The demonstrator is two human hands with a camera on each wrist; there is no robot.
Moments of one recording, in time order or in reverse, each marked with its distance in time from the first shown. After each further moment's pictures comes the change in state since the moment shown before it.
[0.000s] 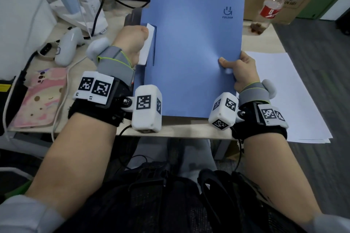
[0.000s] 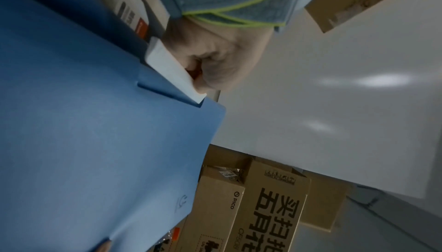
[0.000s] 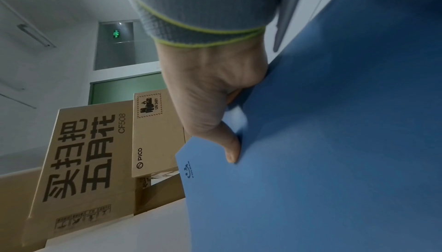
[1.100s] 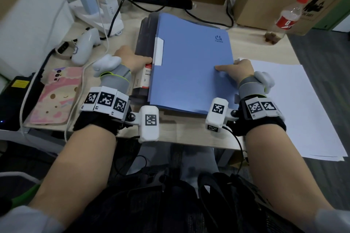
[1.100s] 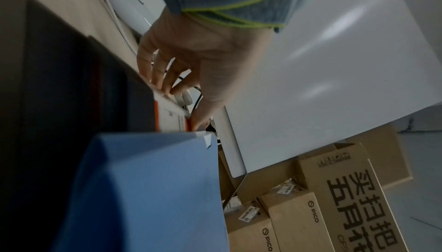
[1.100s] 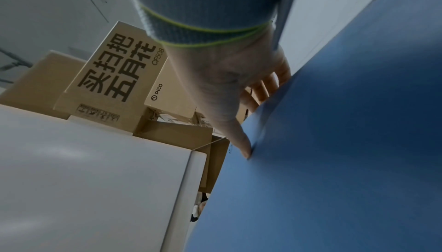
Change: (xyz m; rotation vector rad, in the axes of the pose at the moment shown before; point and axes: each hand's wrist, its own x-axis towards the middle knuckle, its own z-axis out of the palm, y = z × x) left_hand -0.017 -0.024 -0.041 0.613 0.174 -0.060; right_hand 0.033 -0.003 0.039 -0.675 0.097 0.150
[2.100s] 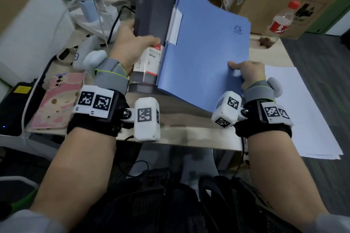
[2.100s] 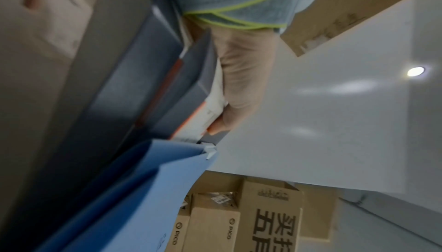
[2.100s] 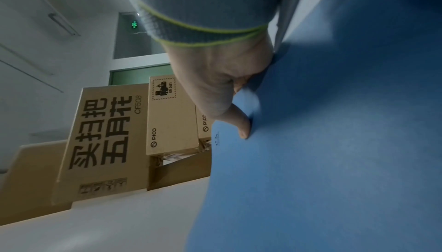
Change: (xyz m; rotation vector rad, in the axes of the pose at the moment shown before) left_hand -0.028 0.034 -0.026 -0.696 -0.043 0.297; right_hand -0.009 0.001 -0.024 0.501 0.087 0.006
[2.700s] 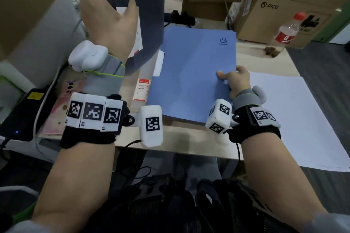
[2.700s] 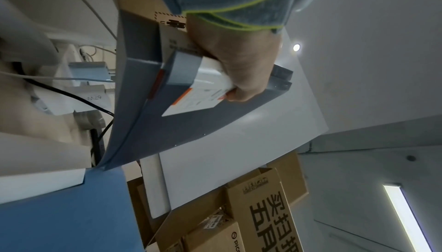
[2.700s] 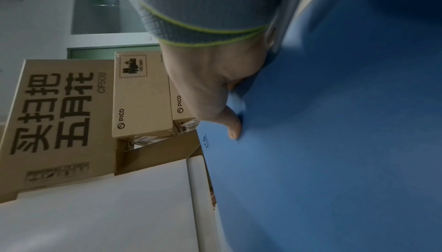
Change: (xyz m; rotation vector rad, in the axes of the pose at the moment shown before) left_hand -0.014 0.047 -0.033 0.328 0.554 0.603; right_hand -0.011 0.008 0.044 0.087 -0.094 -0.008
